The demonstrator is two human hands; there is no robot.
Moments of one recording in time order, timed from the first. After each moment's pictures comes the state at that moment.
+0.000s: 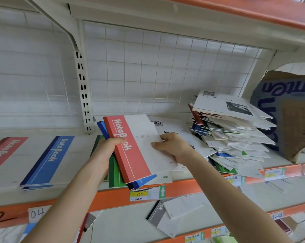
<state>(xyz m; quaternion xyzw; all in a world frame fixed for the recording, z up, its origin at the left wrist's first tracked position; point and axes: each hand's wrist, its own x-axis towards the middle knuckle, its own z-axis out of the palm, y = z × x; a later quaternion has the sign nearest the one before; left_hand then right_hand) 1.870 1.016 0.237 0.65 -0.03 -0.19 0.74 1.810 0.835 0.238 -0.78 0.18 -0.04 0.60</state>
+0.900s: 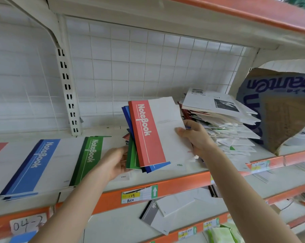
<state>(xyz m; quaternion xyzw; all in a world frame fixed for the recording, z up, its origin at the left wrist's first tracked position) 1.871 0.981 0.213 0.63 -0.02 -0.35 0.69 1.769 0.787 0.262 -0.69 0.20 -0.22 0.66</state>
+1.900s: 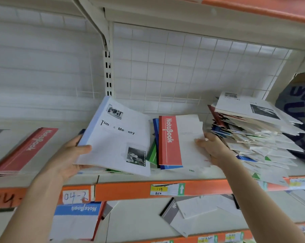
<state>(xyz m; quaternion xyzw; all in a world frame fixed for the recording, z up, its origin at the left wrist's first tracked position) 1.896 1.147 0.223 0.65 -0.02 -0.16 0.74 1.794 0.803 0.231 -0.70 0.26 -0.16 0.64</state>
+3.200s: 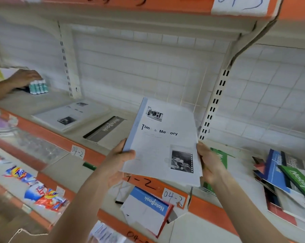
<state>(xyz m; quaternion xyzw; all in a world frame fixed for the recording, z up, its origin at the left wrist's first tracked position) 1.862 1.290 0.224 0.59 0.05 -0.06 0.81 1.906 1.054 0.225 -0.55 0.06 0.10 0.83</state>
